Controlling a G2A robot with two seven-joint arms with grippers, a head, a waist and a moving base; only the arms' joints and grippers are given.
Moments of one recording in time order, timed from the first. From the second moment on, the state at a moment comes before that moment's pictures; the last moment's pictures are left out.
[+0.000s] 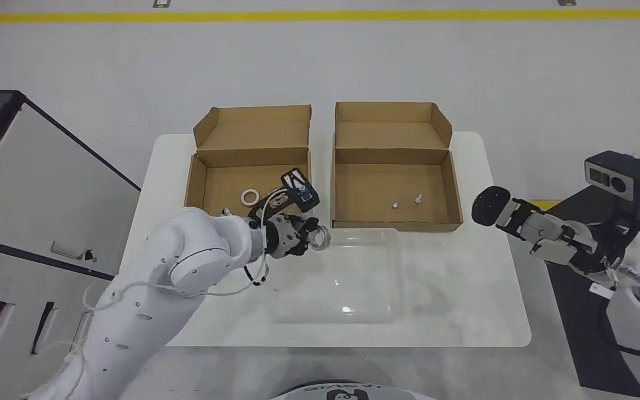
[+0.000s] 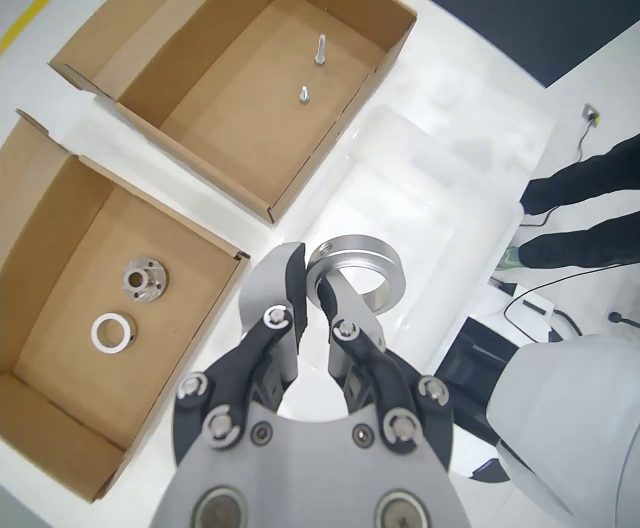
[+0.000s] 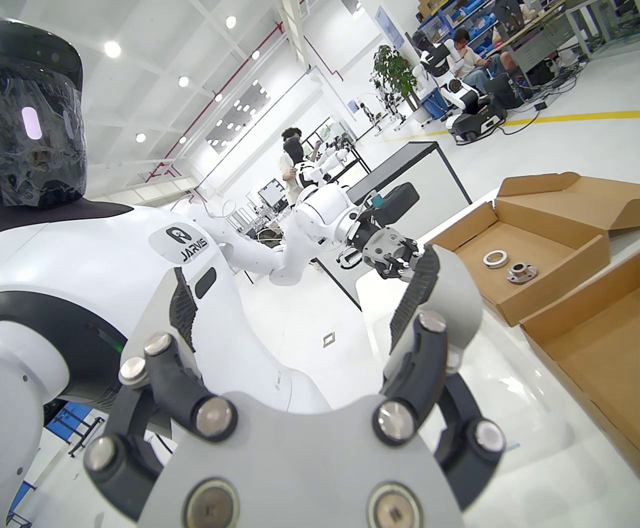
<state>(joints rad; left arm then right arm) 1.26 -1.00 -1.14 -2.11 0.71 -0.28 -1.10 -1.74 -0.77 1.85 -2.00 0.78 -0.70 1.12</state>
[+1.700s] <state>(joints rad) 1.16 -0.97 -1.28 -1.80 -0.37 -1.01 -0.81 -1.74 -0.77 1.85 -2.00 0.78 -0.70 1.12</state>
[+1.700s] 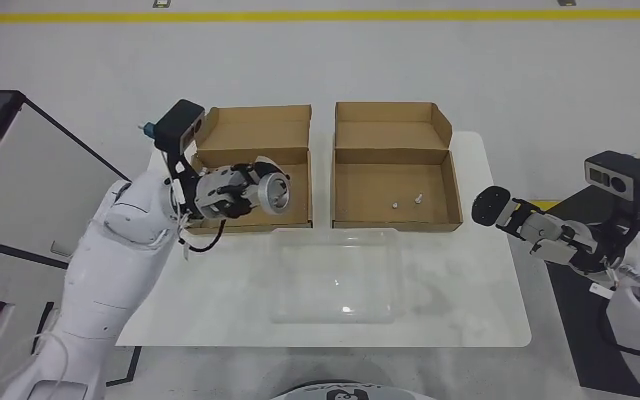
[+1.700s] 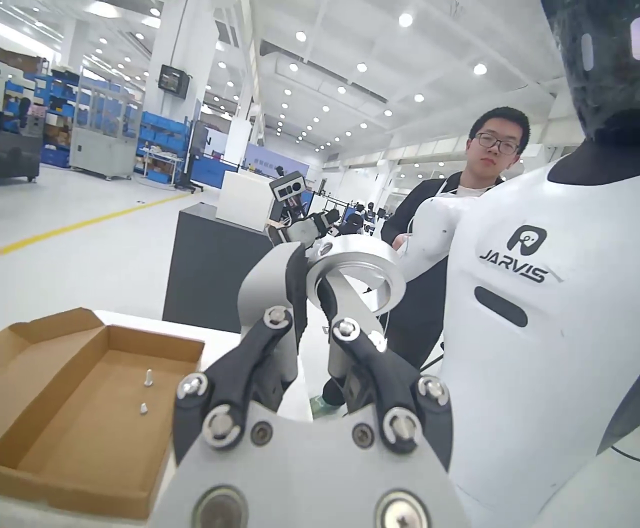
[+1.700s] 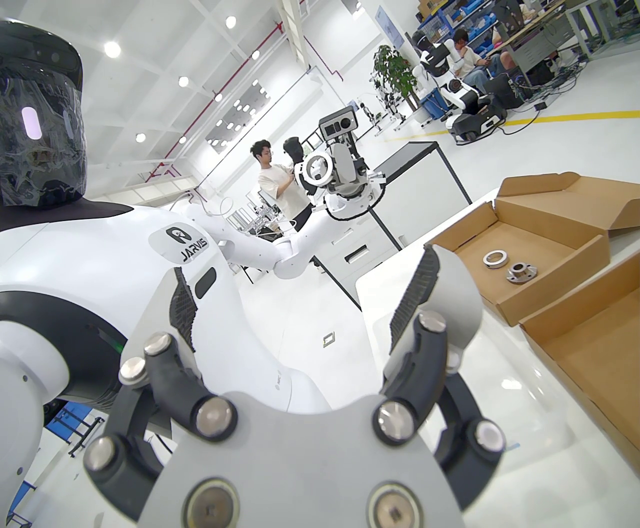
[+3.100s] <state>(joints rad) 1.28 -1.02 -1.34 -2.01 -0.85 -1.01 -0.81 -1.74 -0.77 1.85 -2.00 0.78 -0.70 1.12</state>
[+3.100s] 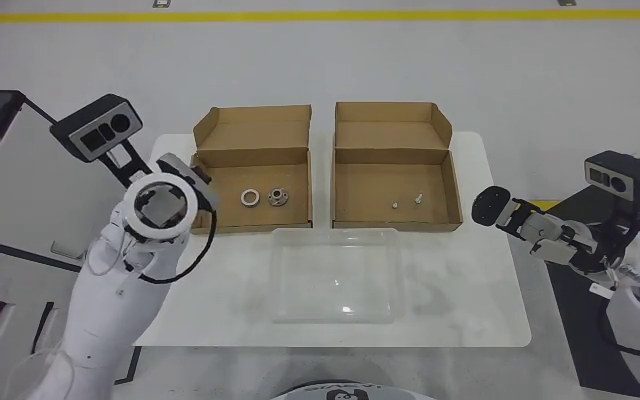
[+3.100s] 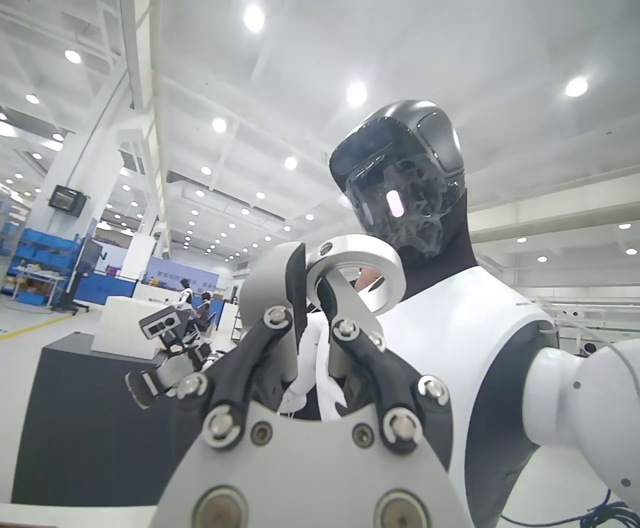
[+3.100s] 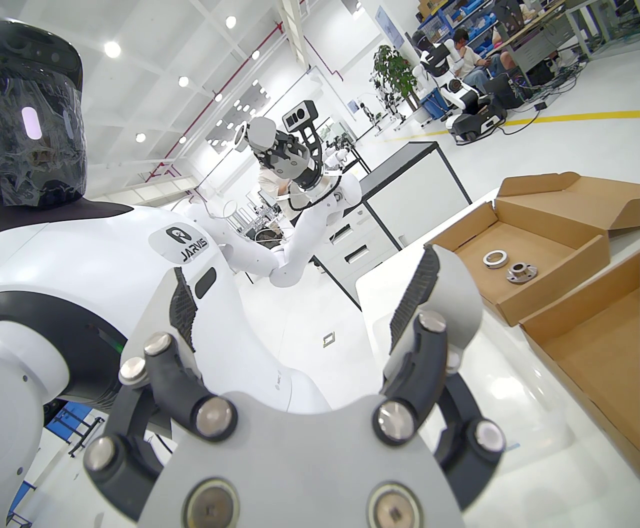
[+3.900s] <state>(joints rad) 1.36 -1.03 -1.37 -2.04 -0.74 -1.01 -0.81 -1.74 -0.77 1.85 -2.00 0.78 -0.70 1.12</state>
